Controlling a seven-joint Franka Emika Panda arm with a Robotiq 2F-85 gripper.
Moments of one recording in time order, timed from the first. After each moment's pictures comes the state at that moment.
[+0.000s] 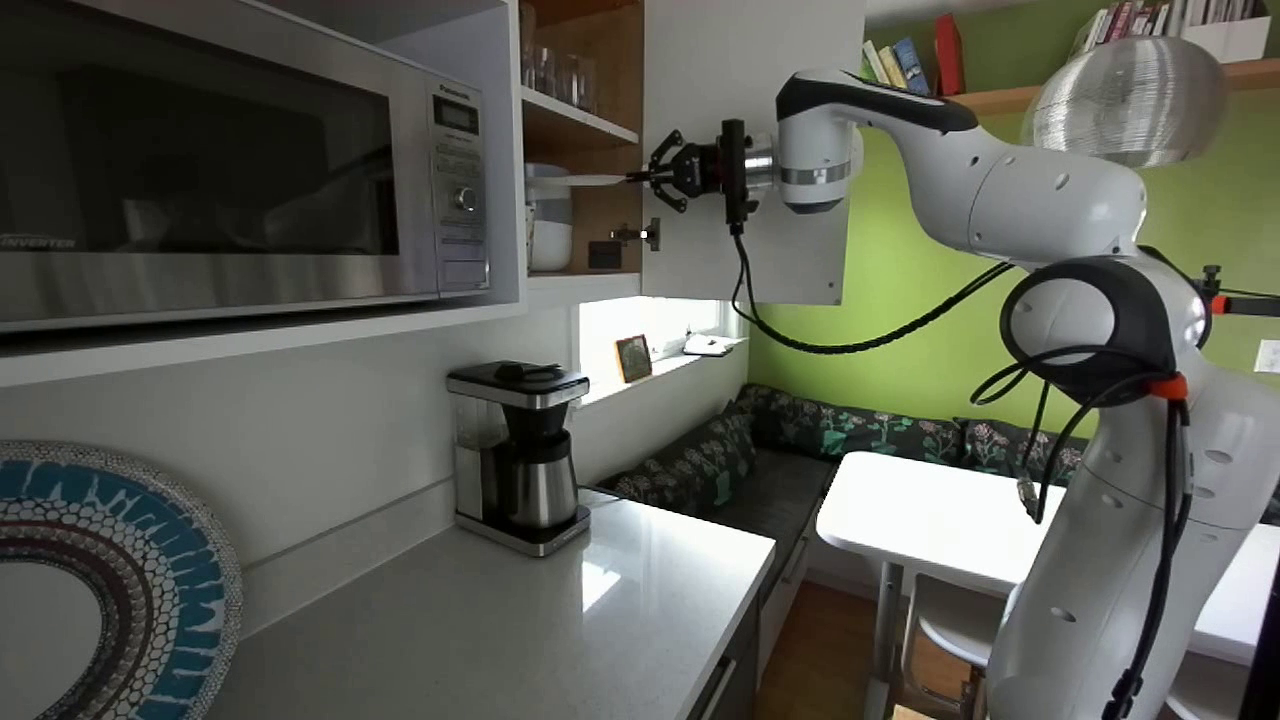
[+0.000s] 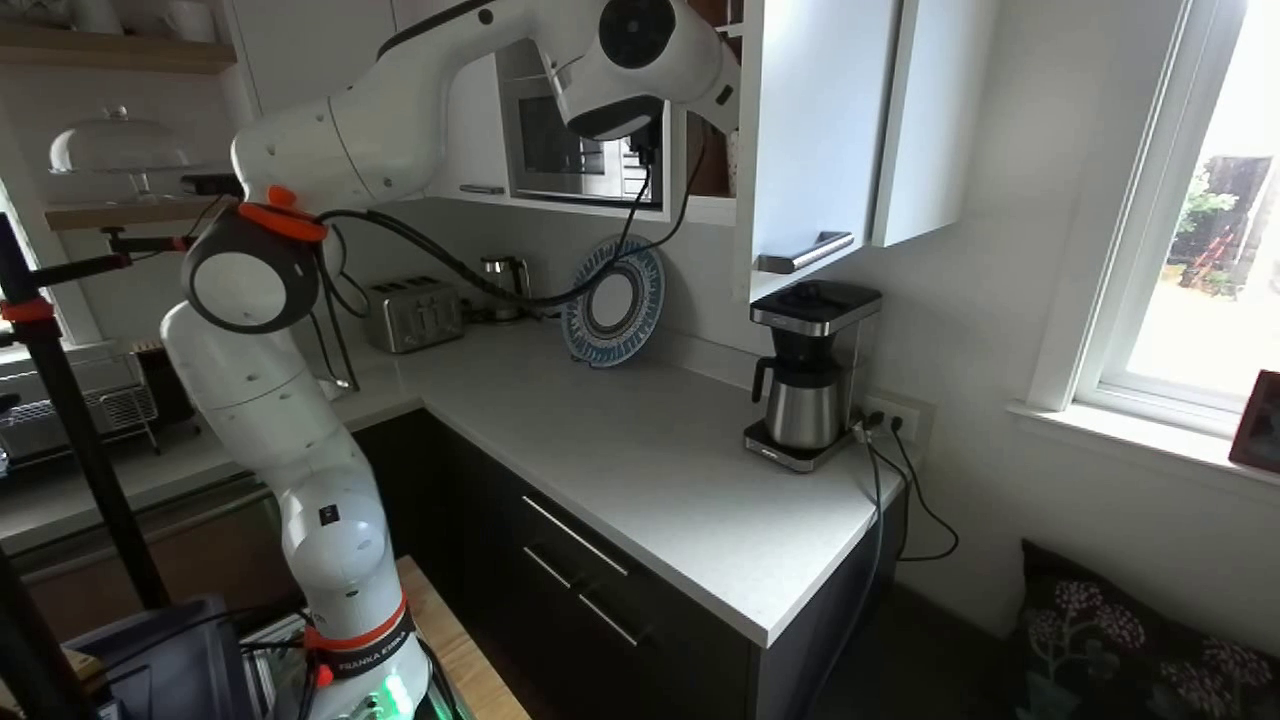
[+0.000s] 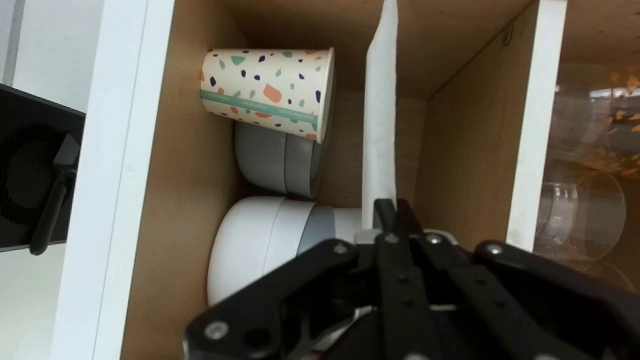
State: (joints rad) arm -0.17 -0.22 -0.29 -1.53 1.18 2.21 0.27
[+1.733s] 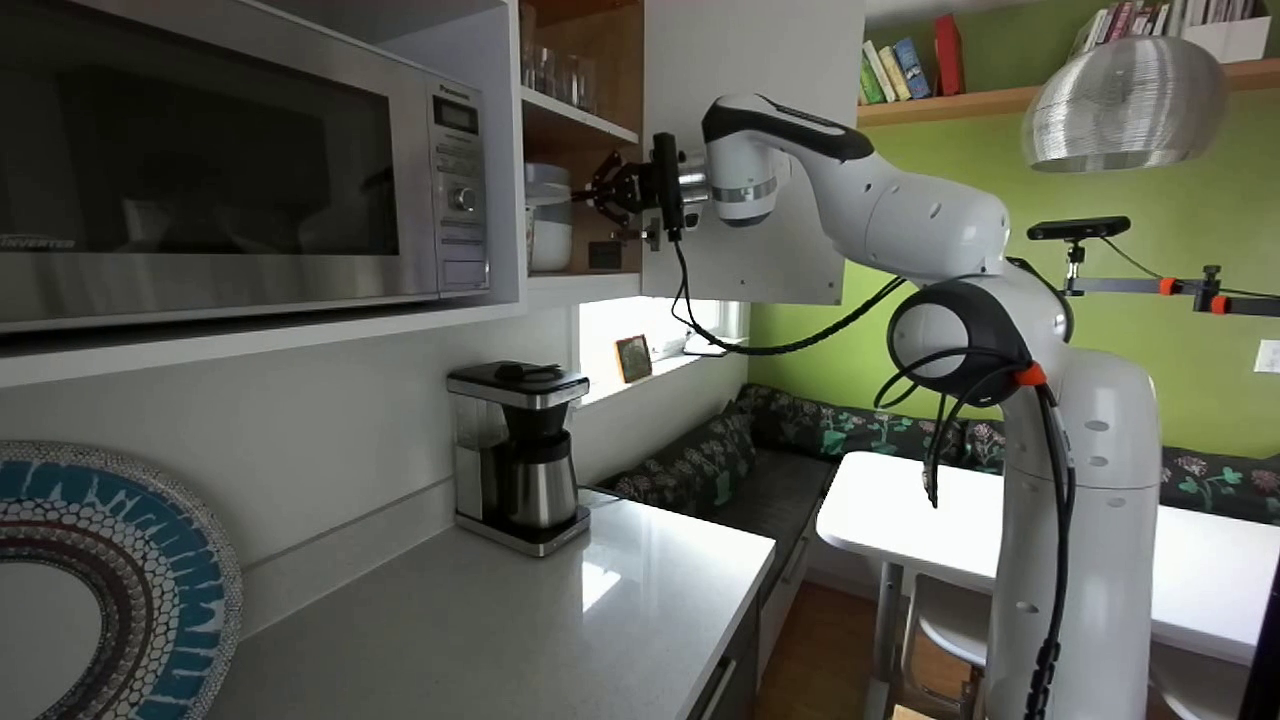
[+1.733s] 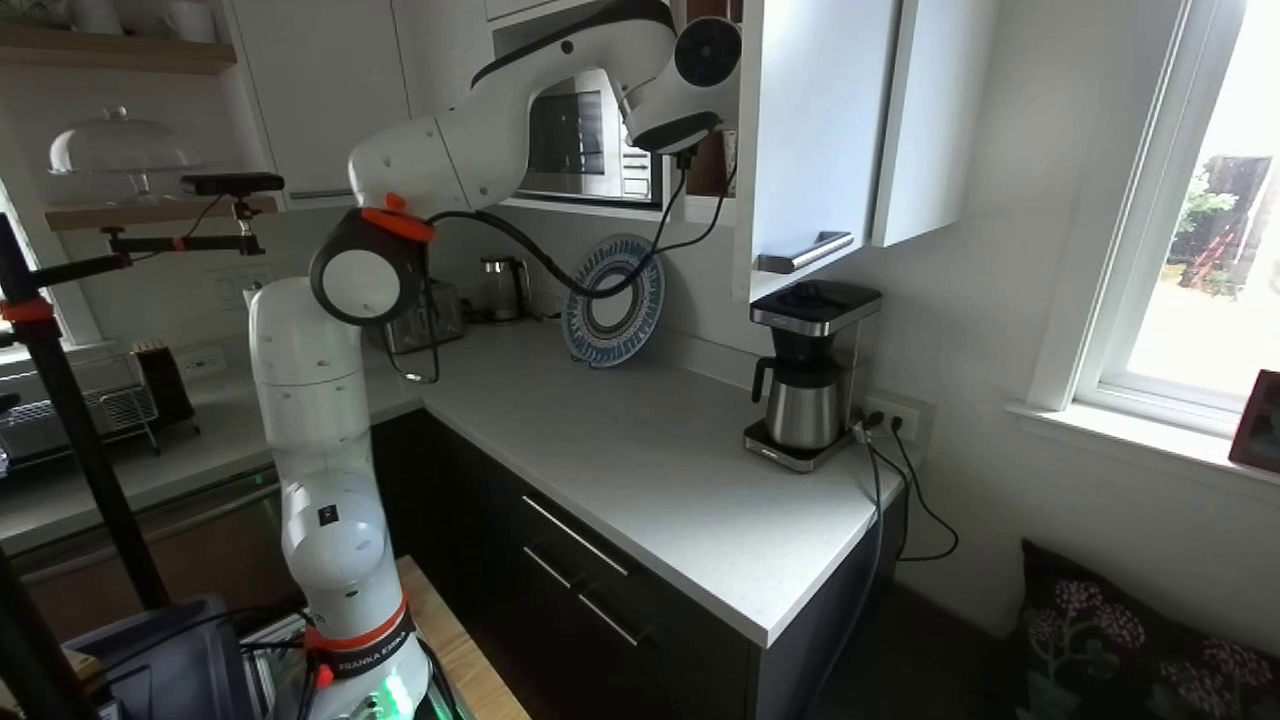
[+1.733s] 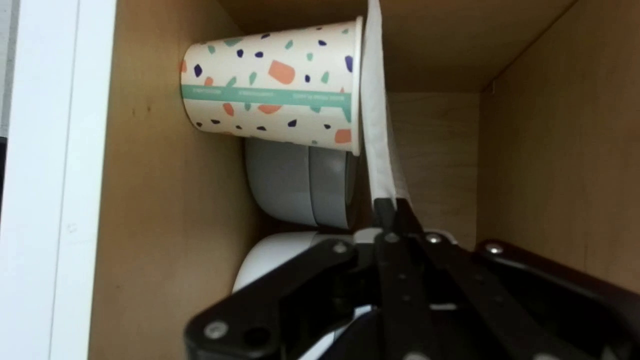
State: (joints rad) arm -0.18 0.07 -0.25 -1.25 1.20 2.19 0.43
